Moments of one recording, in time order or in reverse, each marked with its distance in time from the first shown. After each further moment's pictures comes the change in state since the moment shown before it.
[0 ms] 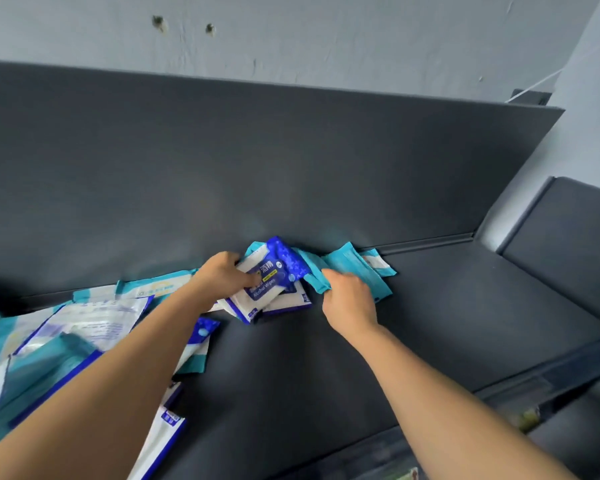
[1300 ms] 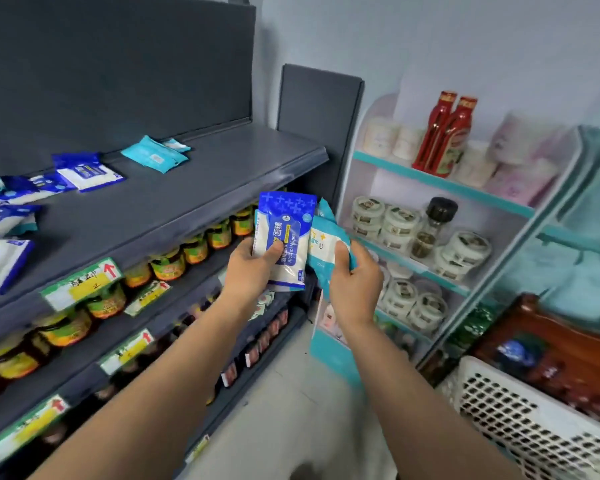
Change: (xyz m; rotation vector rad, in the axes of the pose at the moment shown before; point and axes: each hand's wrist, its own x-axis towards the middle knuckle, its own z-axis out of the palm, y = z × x) left_hand -0.399 0.079 0.189 -0.875 -0.479 0.115; right_hand -0.451 0.054 -0.121 0.461 0.820 0.775
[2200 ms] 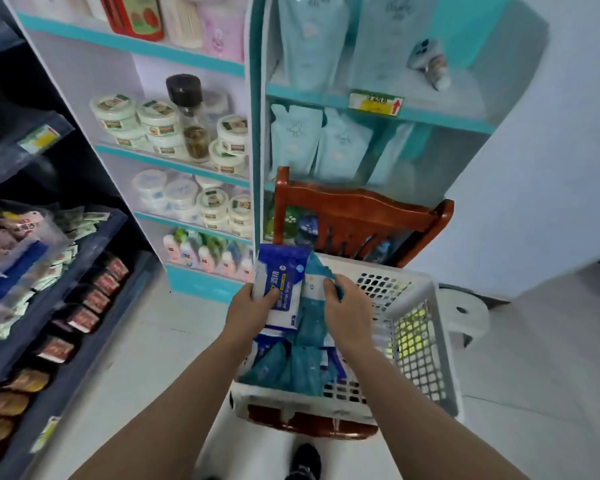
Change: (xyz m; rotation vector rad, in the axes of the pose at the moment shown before) left_hand -0.201 -0.231 0.333 0.361 -0.440 -0.390; right_hand -0.034 0.283 -0.372 -0.450 -0.071 0.406
